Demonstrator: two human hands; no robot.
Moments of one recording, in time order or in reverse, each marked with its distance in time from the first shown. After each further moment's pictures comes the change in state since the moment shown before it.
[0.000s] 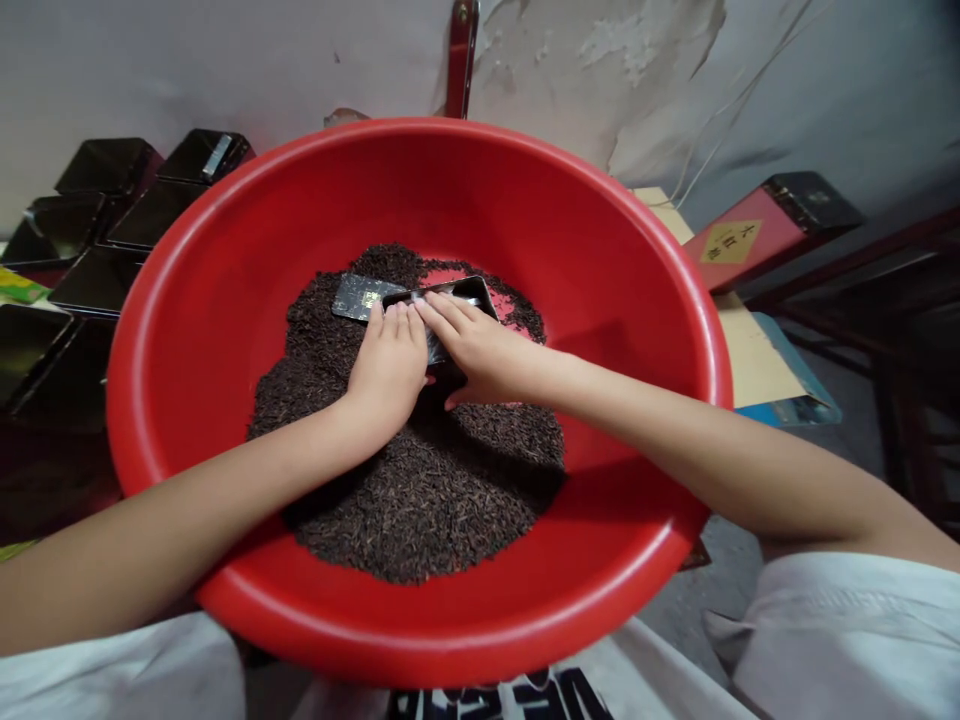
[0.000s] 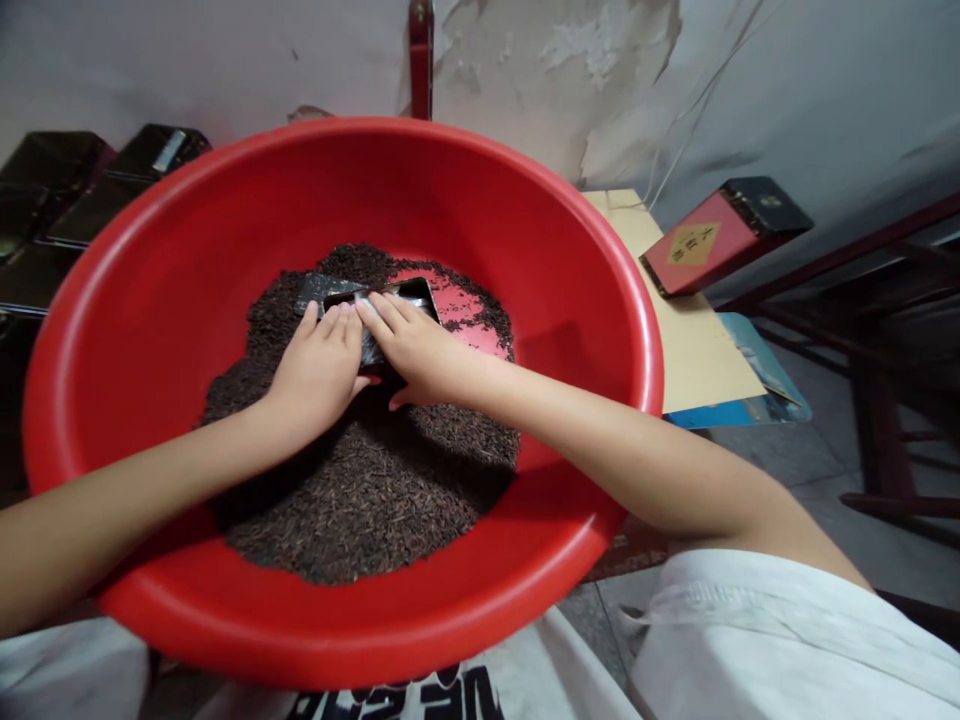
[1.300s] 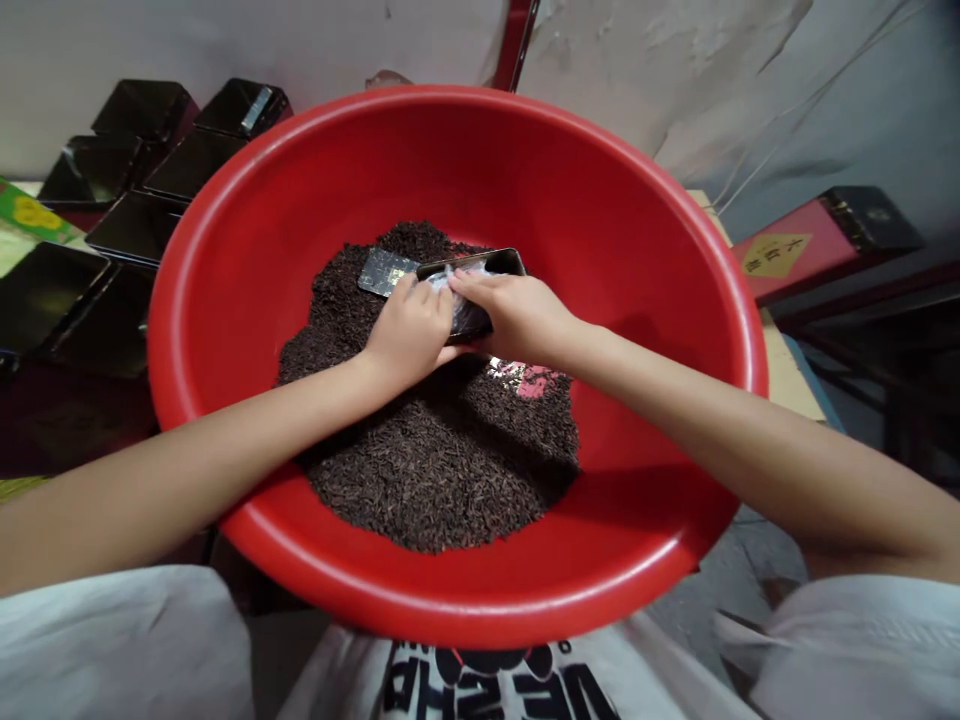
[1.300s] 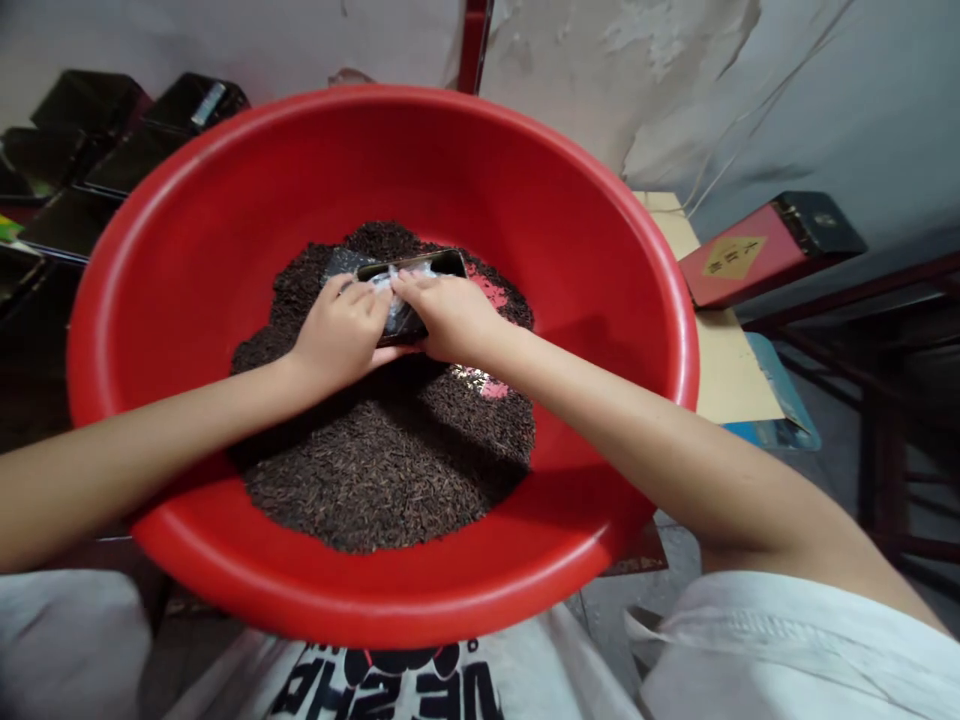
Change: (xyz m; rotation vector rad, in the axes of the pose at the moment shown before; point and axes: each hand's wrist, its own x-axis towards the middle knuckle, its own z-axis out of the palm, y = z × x) left_hand 0.008 -0.018 -0.002 -0.087 0.074 0.073; right_hand 0.019 -0.004 -0.020 -0.091 -0.006 0.159
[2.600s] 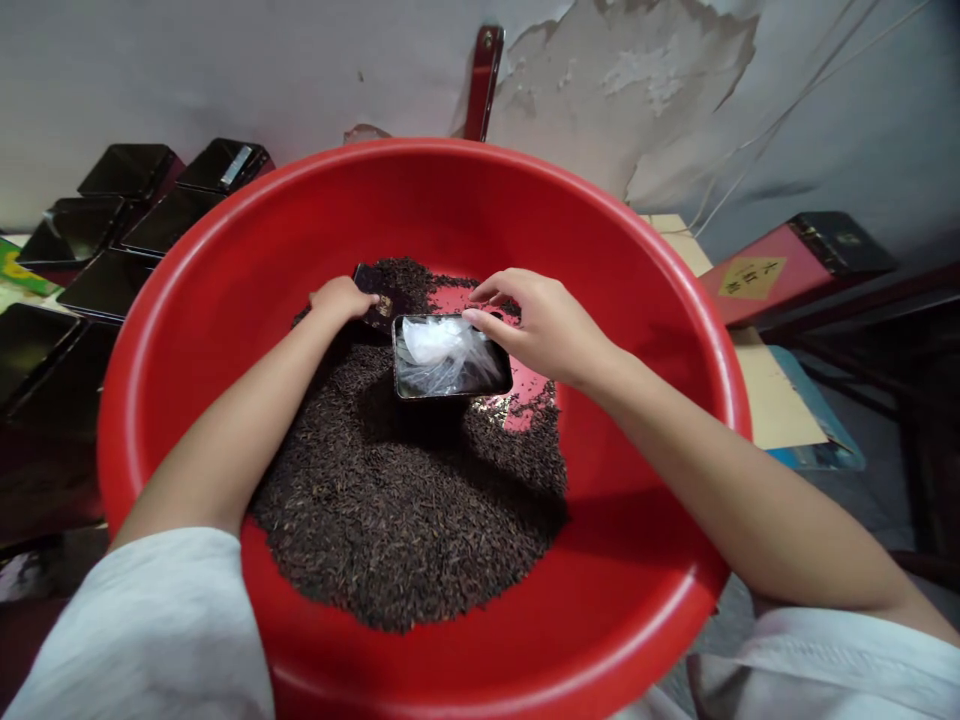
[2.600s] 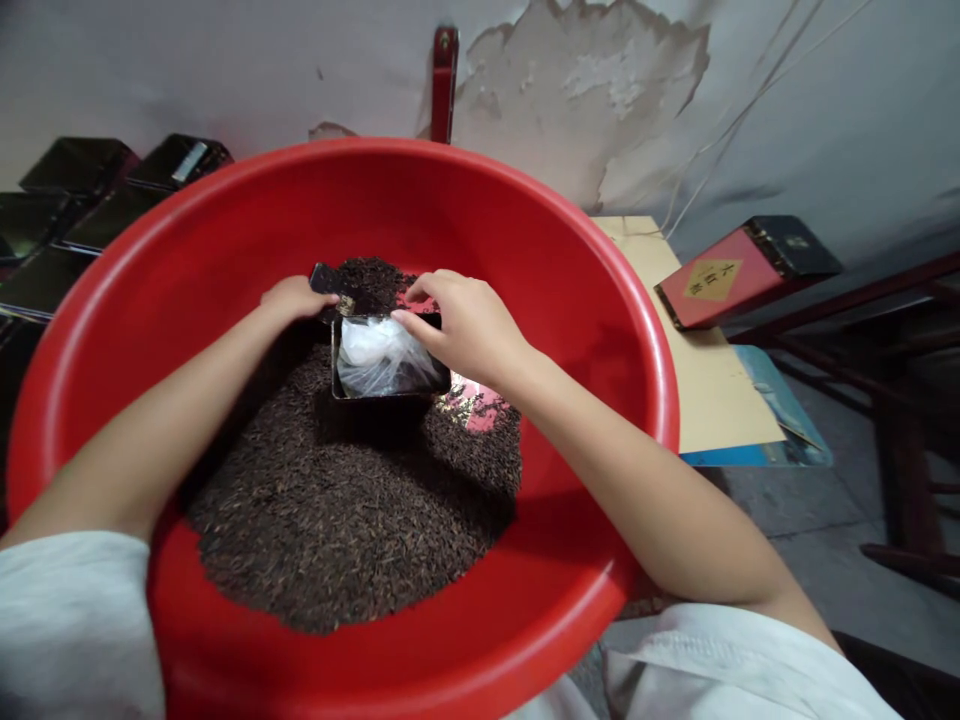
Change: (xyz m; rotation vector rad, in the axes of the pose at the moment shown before) left_hand 0.087 -0.100 0.035 -0.189 -0.360 -0.896; right_hand -0.012 0.028 -0.036 0.324 0.241 0.204
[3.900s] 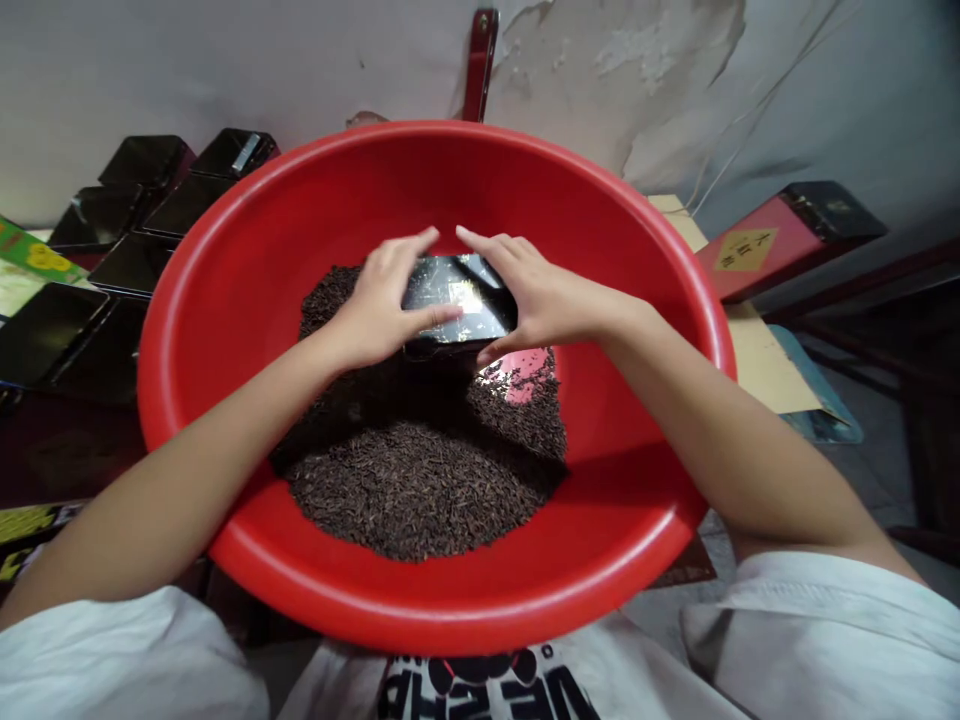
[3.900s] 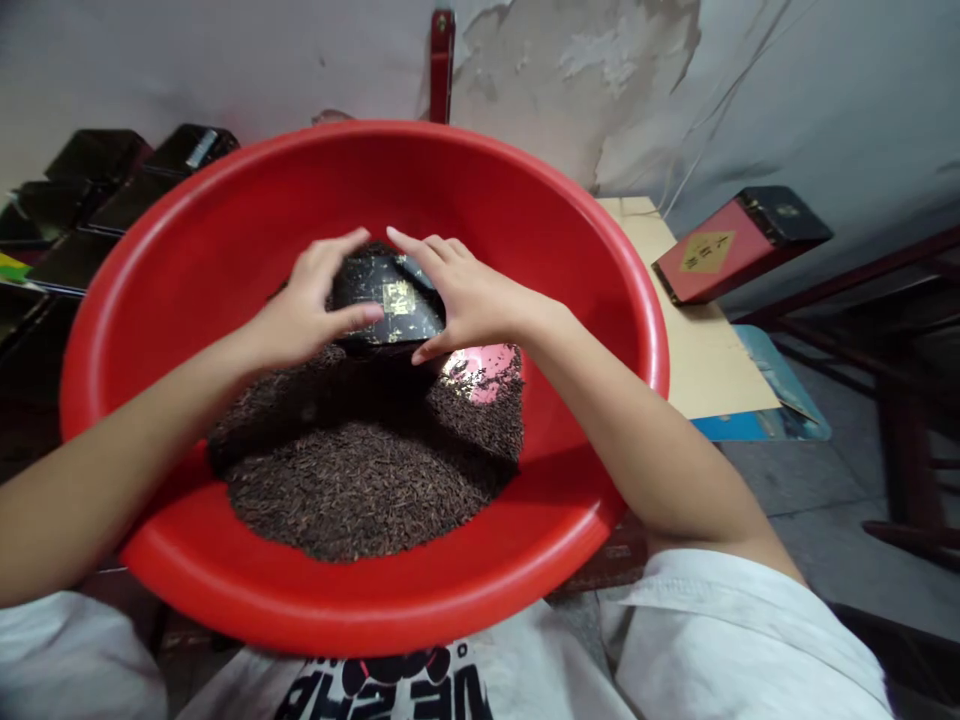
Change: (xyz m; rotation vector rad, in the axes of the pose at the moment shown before) left_hand -0.112 -0.013 -0.007 -0.299 0.299 0.920; right_hand -0.009 0.009 -0.007 -0.123 -0.234 -0.258
